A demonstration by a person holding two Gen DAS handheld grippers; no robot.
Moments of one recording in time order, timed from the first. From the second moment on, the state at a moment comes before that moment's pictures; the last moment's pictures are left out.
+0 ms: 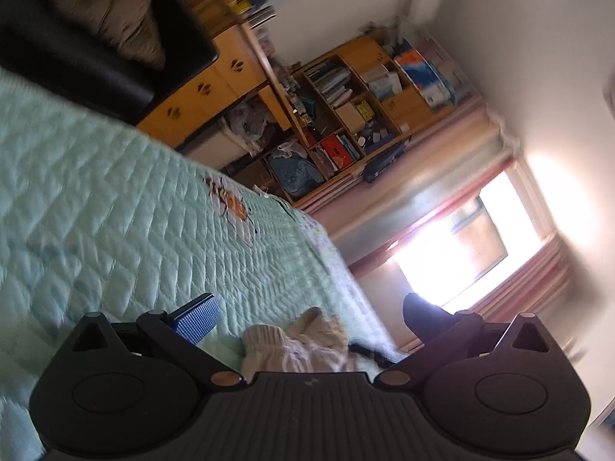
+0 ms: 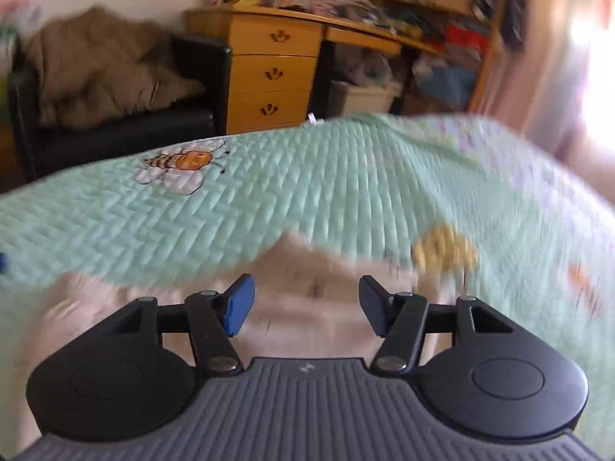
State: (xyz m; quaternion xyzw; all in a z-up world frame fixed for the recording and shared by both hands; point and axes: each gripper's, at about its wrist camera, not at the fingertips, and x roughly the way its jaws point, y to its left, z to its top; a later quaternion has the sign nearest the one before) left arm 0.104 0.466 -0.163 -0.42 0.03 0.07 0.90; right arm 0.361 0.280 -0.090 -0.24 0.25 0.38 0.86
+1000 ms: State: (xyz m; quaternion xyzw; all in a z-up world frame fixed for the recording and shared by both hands) left arm 0.047 0.489 -0.151 -0.46 -0.04 0.17 0.87; right arm 0.180 0.333 -0.100 -0.30 0.21 0.46 0.81
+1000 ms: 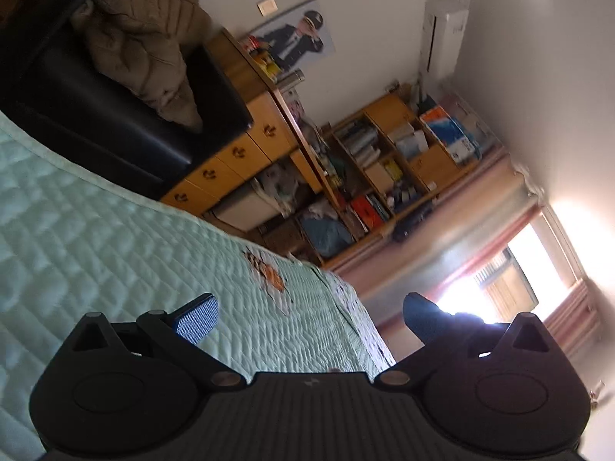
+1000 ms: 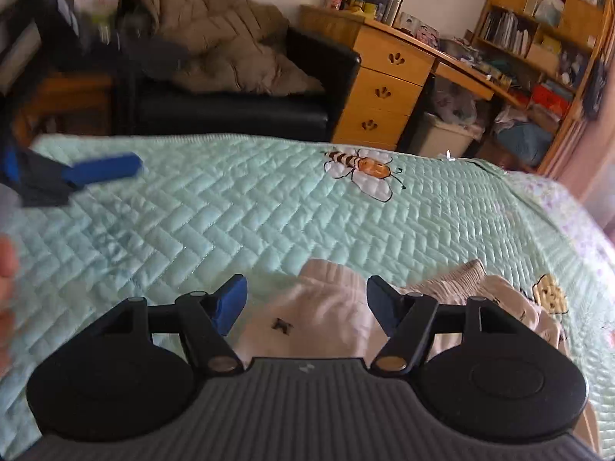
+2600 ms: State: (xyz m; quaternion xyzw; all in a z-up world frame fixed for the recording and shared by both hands) left arm 0.080 0.476 -0.166 -0.50 0.01 0.09 0.86; right arm 0.300 0.228 -0.081 -0.01 0.31 0.46 0.83
